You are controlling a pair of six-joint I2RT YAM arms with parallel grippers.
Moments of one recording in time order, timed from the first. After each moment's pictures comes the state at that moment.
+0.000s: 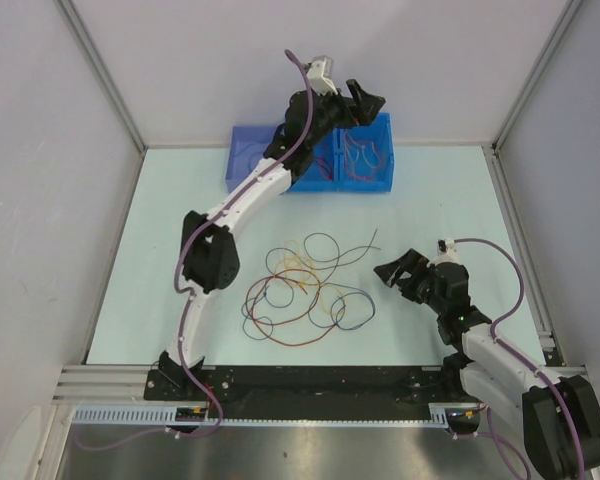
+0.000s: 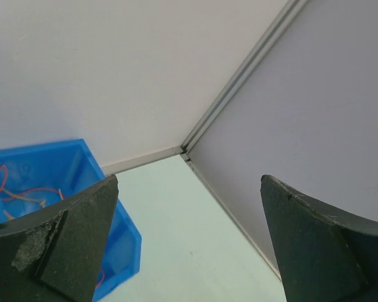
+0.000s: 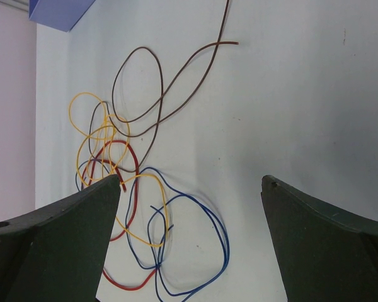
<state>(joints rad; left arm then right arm) -0.58 2.30 2.25 0.21 0.11 -0.58 0.30 0.87 0.18 0.28 -0.17 0.84</state>
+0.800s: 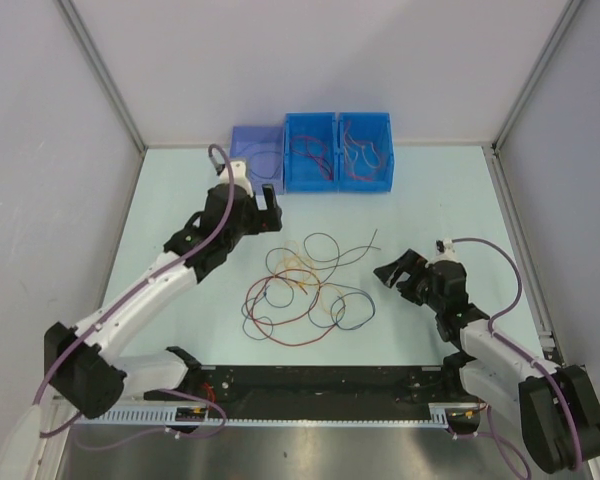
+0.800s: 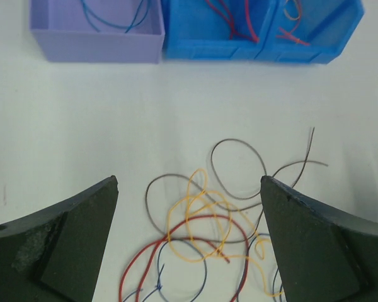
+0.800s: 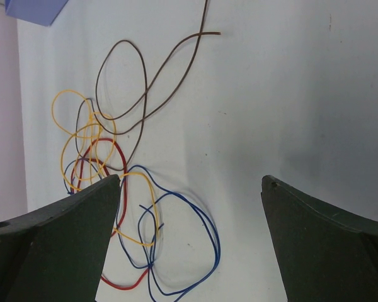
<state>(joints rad) -0.58 1.22 1.06 -0.30 -0.30 -0.42 0.29 0.91 0.19 0.27 -0.17 0.84</state>
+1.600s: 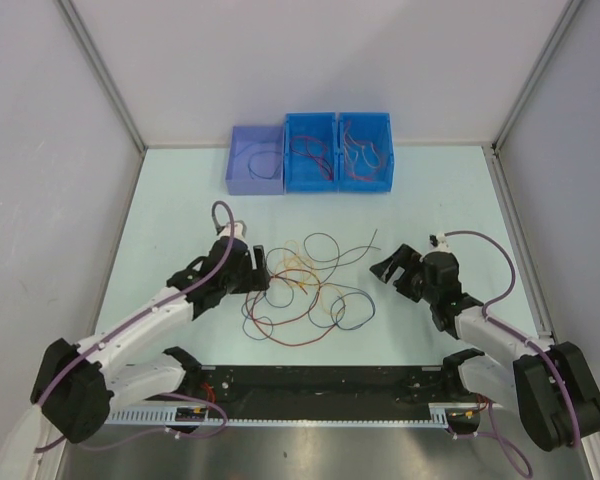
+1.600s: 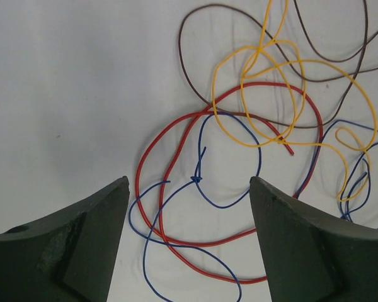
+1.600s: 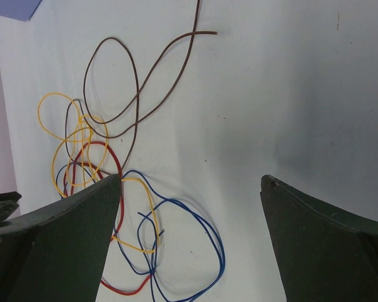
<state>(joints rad) -0.60 1.02 0.62 -0.41 -0.20 -0.58 0.32 1.05 0.27 0.24 -0.14 0.85</state>
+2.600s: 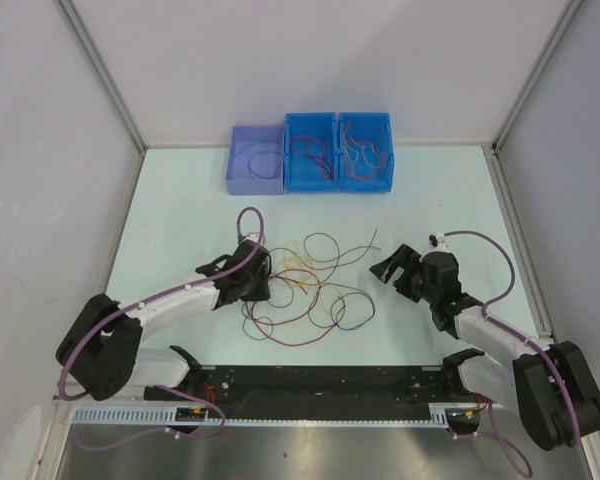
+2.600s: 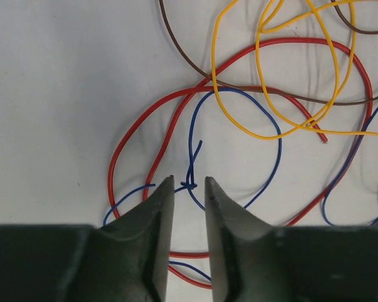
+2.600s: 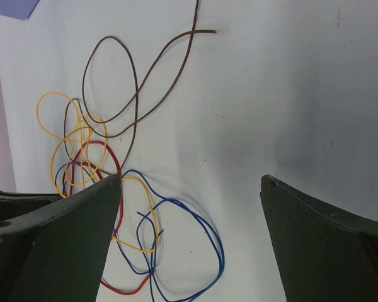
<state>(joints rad) -0.65 1.29 0.62 -0.33 -0.14 -0.60 0.32 1.05 0.27 0.24 -0.14 0.85</state>
